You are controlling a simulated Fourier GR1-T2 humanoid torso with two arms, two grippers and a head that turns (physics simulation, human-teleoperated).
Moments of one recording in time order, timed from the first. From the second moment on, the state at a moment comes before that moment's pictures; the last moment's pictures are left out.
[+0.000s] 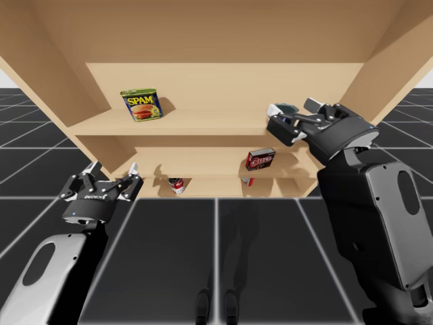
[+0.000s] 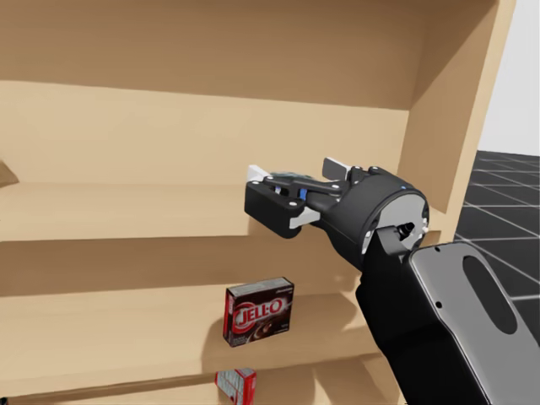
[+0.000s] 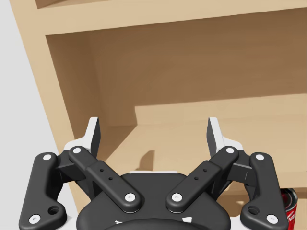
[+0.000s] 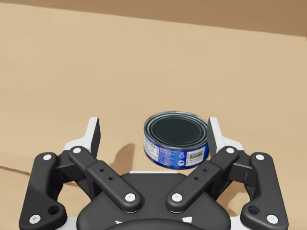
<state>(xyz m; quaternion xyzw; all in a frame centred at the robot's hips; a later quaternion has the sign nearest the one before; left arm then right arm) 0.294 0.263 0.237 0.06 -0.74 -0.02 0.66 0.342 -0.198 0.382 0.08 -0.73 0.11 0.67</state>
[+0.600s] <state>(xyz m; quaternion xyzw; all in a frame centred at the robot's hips) 0.292 0.265 0.237 0.06 -0.74 -0.02 0.67 0.380 -0.201 0.372 0.06 -0.69 0.11 0.71</state>
